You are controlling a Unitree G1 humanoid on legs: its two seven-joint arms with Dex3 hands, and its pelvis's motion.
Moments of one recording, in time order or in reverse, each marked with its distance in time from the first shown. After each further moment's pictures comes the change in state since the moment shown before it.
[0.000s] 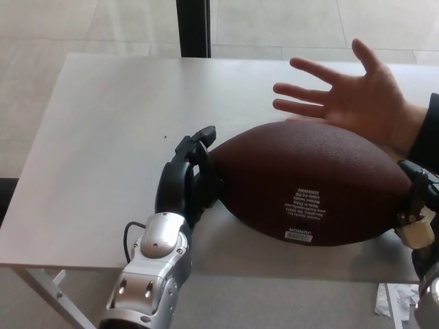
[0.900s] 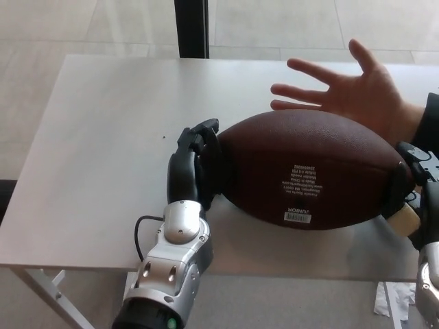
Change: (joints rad) left_arm -0.103 -0.052 -0.013 0.161 0.018 -0.054 0.205; right_arm -0.084 -0.170 0.176 0.129 -0.181 -0.075 -0.019
